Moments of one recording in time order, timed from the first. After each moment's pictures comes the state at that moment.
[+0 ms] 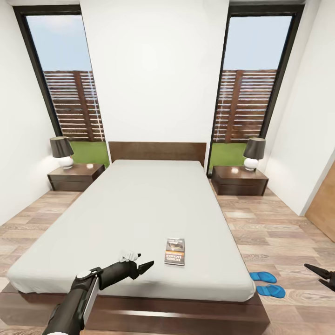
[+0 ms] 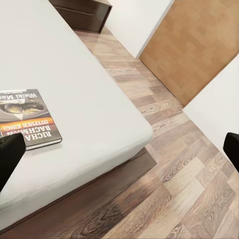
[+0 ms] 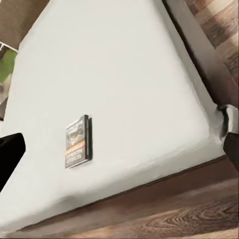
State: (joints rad) left arm -0.41 -0.07 0.23 -0.94 -0.14 0.26 -0.97; right arm -0.47 -0.74 -0.11 -0.33 -0.77 0.45 0.94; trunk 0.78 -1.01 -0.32
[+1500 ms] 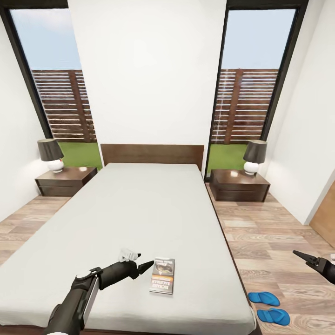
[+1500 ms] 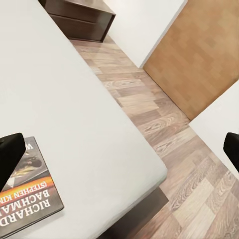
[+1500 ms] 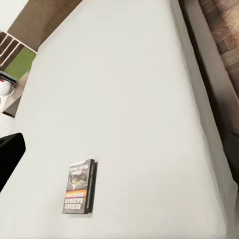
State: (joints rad) left arm -0.41 -0.07 0.23 -0.94 -0.13 0.26 -0.98; right arm -0.47 -0.73 -0.10 -0.50 -0.76 0.47 0.93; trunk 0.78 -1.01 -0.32
